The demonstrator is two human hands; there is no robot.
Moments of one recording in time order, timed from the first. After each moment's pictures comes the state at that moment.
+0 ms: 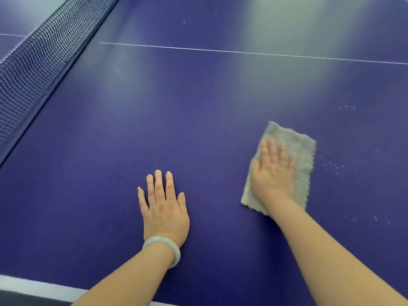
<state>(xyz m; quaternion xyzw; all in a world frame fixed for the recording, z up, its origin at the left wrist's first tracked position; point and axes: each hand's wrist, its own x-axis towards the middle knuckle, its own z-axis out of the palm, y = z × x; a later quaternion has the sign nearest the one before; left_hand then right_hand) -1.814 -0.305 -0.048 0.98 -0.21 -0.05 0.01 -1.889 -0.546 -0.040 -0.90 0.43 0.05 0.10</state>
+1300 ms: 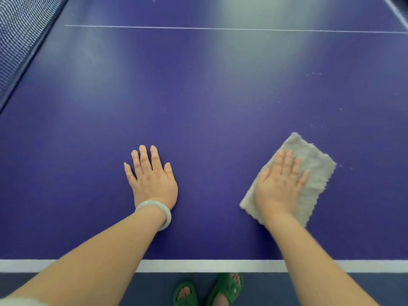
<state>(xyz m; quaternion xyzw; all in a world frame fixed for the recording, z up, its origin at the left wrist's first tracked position) -1.817 -0.304 -0.042 0.98 -0.20 -0.05 0.01 -1.997 -0.482 -0.044 -0.82 0.57 0.00 0.09</state>
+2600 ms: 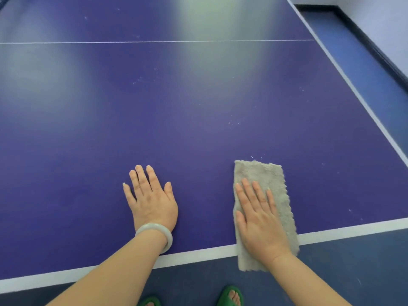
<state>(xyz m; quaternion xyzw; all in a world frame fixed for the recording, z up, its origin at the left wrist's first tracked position) -1.983 -0.404 -0.036 0.97 -0.25 -0.07 0.02 -2.197 -0.522 -0.041 -0.93 0.36 0.01 0.06</state>
